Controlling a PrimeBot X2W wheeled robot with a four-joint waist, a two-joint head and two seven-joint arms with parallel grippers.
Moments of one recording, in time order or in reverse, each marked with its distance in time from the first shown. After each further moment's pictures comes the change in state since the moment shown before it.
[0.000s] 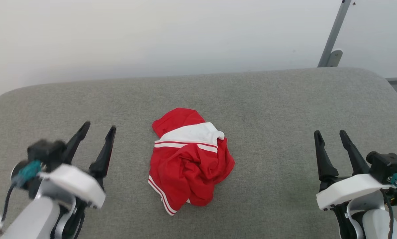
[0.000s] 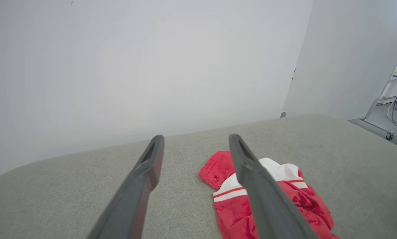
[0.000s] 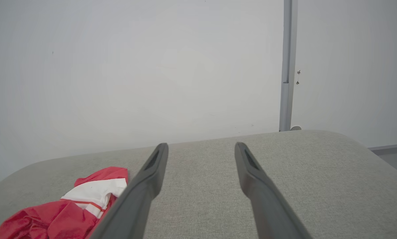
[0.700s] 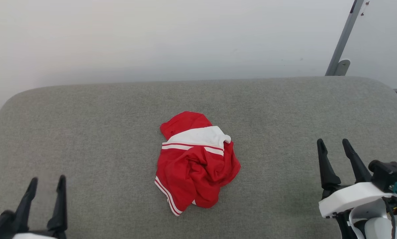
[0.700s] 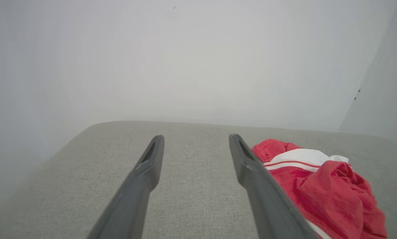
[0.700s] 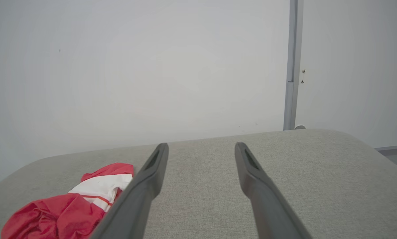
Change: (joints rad) left arm 0.491 -0.140 0.449 -0.201 0.177 -0.005 -0.087; right arm 0.041 0.001 -0.016 0.000 -0.005 0.000 -0.009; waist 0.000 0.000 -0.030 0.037
